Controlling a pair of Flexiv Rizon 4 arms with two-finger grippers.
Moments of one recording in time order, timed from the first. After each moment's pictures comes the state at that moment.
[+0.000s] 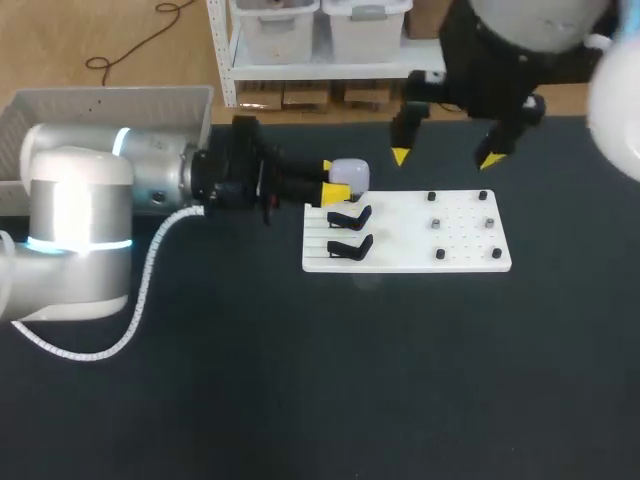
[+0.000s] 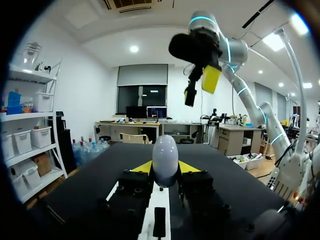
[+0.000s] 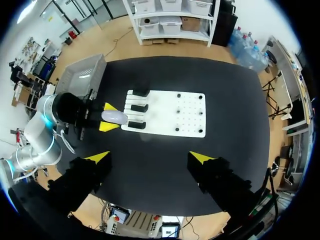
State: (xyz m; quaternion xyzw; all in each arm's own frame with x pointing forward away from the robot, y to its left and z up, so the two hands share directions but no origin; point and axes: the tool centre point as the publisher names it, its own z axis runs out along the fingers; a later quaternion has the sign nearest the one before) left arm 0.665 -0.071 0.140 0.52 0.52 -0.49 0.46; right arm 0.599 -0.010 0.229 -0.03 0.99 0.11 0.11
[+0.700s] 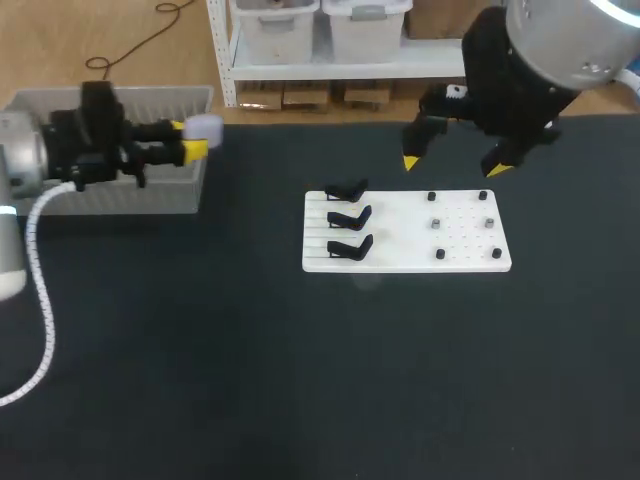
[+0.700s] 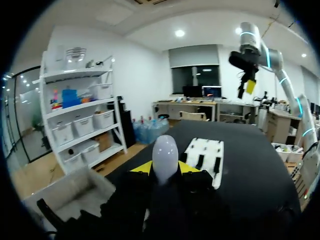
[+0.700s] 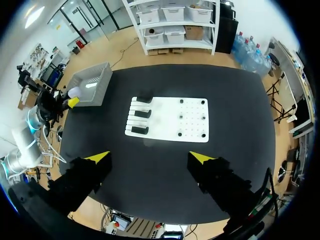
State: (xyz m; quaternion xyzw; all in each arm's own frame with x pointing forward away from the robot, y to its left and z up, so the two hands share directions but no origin) left arm 0.744 0.130 0.148 0.42 0.69 -0.28 0.52; right arm 0.594 -0.016 0.227 -0.03 0.98 0.13 0.16
